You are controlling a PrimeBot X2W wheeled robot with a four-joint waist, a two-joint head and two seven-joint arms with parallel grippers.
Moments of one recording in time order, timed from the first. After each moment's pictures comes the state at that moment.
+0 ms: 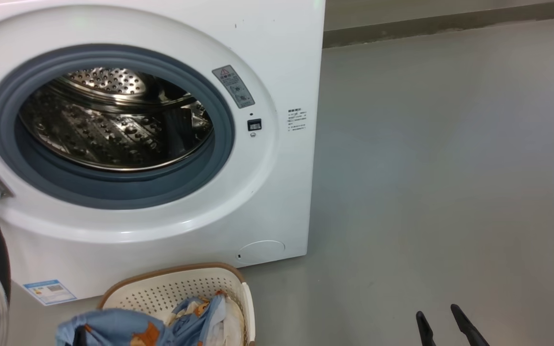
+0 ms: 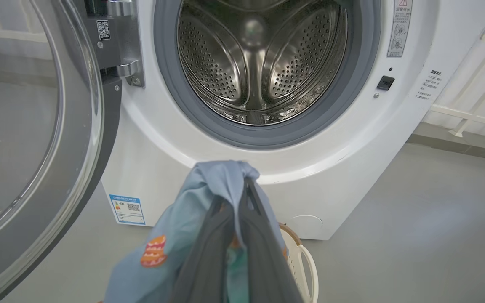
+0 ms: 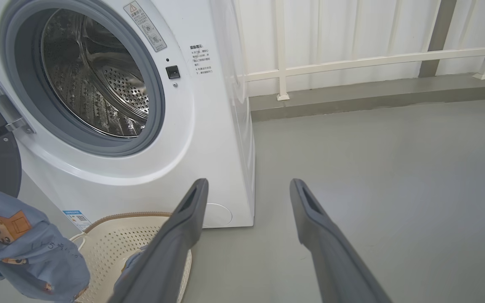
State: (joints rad) left arm 0.24 0.22 -0.13 0.06 -0.55 0.11 -0.25; right arm 0.27 -0.04 0.03 -0.02 0.17 0.13 -0.25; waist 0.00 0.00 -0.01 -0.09
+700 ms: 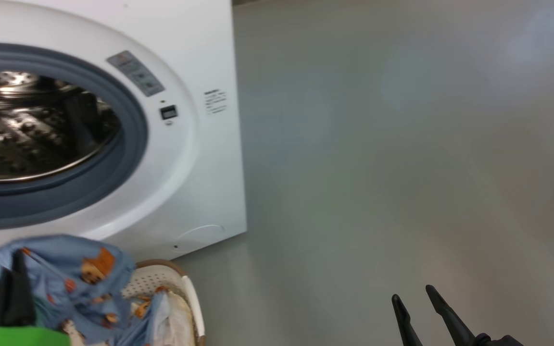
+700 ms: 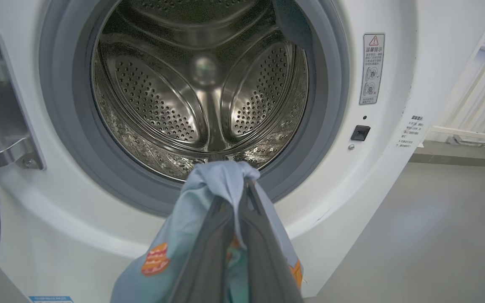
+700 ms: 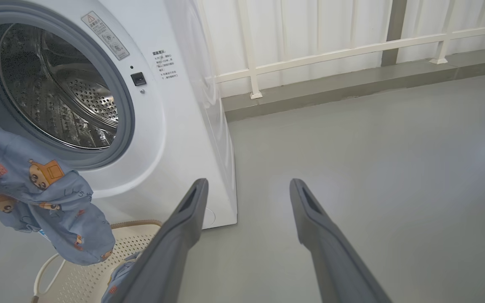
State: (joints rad) left arm 0.00 0.28 -0.05 0.11 -0.57 0.09 -0.25; right arm 0.22 -0.04 0.12 -0.06 0.20 0.13 -0.25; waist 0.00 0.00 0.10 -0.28
